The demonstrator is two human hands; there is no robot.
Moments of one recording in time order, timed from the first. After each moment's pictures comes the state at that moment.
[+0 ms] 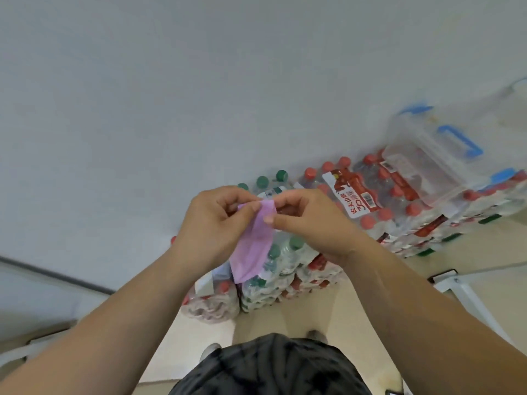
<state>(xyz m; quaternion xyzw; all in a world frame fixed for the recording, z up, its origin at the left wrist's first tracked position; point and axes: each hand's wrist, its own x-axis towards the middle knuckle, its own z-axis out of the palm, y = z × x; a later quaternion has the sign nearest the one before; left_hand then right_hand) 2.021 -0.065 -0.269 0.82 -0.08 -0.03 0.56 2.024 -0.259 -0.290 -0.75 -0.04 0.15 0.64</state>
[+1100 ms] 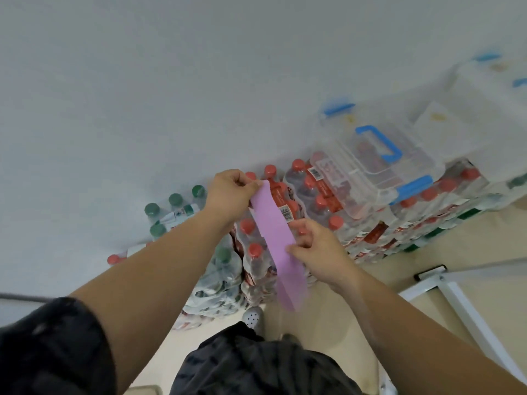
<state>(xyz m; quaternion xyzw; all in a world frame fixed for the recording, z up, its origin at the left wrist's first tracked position) 2.138 -0.324 -0.335 0.82 0.09 -0.08 0.57 2.026 -0.503 -0.381 -0.79 0.13 0.17 0.58</state>
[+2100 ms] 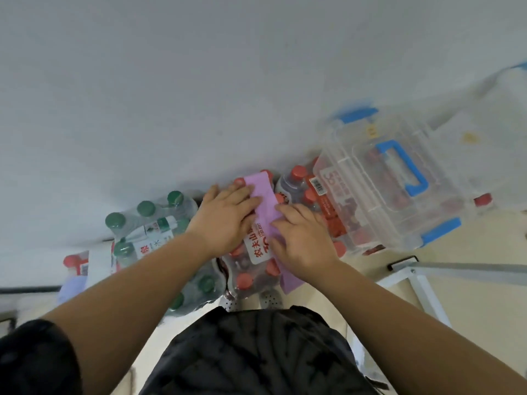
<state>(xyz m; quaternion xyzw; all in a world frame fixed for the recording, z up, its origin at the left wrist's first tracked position) 2.190 -0.297 -0.420 0.95 -0.29 -0.10 0.08 2.122 -0.498 -0.400 -0.98 -0.09 0.11 0.14</state>
